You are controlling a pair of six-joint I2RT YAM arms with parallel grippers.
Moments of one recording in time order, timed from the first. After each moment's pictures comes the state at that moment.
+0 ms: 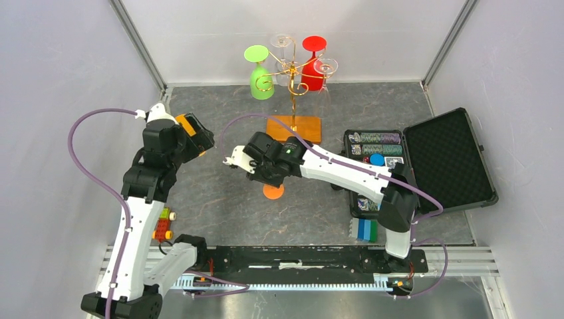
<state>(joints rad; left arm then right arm) -0.17 0.87 1.16 -0.79 -0.19 -0.56 1.09 1.87 1.74 -0.93 0.06 -0.28</state>
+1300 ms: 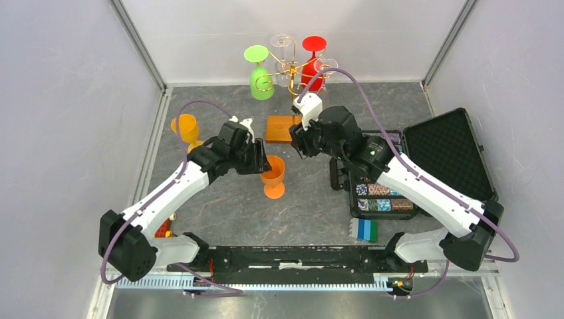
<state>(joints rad) -0.55 1.22 1.01 -0.61 0.13 -0.56 0.86 1.32 1.37 -0.48 0.13 0.00</state>
